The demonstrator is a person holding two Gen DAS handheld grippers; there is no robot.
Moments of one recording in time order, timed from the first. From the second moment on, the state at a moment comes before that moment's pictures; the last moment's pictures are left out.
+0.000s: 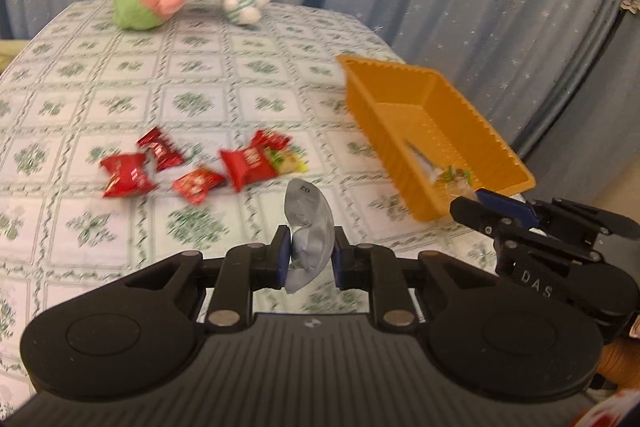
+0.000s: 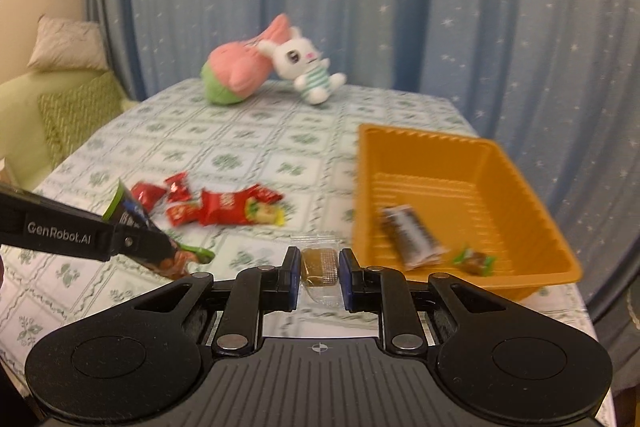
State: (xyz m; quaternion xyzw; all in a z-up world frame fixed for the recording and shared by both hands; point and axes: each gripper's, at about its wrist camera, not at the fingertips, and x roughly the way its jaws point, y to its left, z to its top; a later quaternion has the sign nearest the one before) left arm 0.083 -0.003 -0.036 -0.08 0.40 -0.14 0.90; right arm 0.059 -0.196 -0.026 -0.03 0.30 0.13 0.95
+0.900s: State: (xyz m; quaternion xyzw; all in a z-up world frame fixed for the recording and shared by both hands) left arm 0.171 -0.143 -0.005 -0.08 0.38 -0.22 0.90; right arm 0.142 -0.327 -0.009 0.05 0.35 0.03 0.94
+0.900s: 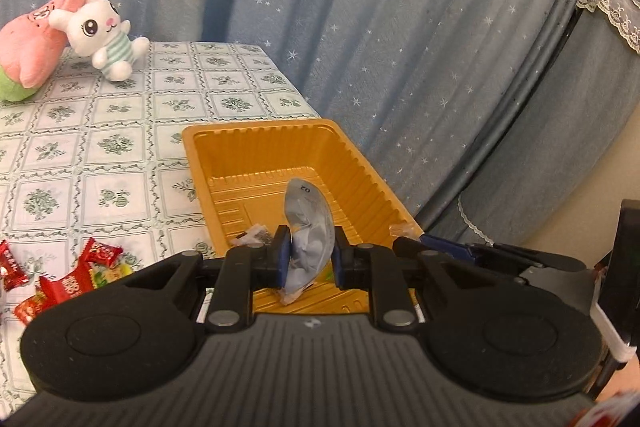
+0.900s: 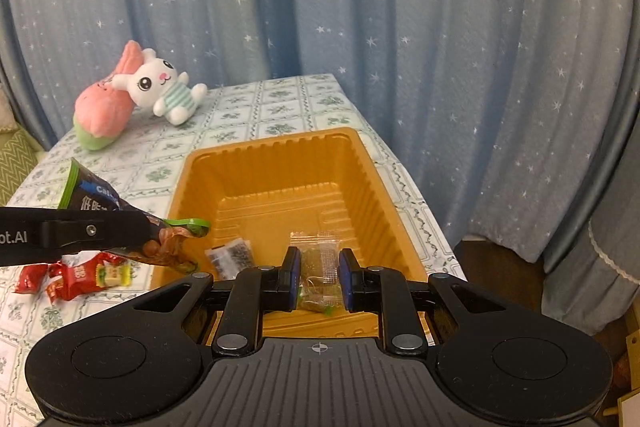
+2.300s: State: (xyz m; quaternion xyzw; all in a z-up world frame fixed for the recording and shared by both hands) left arm 0.103 -0.039 -0.007 -0.08 0.38 -0.12 0.92; right arm 0.120 -0.286 0.004 0.05 0.36 0.05 0.93
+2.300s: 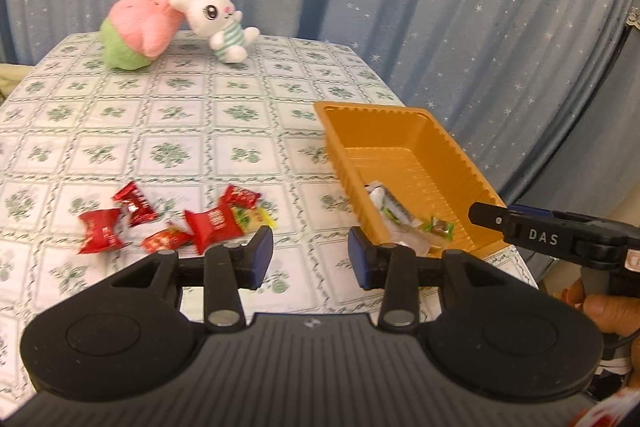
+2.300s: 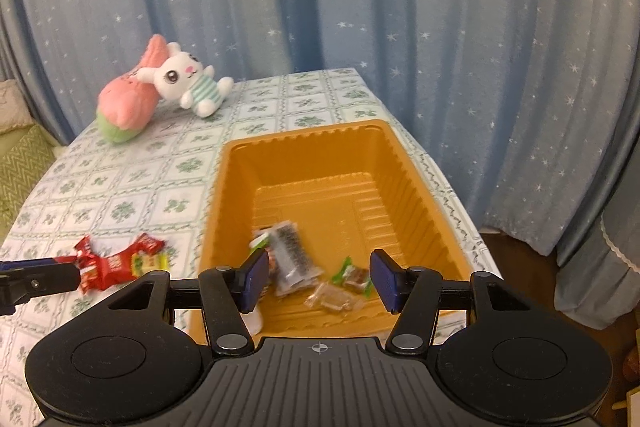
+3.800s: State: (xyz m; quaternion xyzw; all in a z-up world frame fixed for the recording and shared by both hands) left arm 0.124 0.106 -0.061 -0.08 0.39 0.00 0.92; right arm 0.123 -0.115 -0.050 -0.01 0.38 0.17 0.91
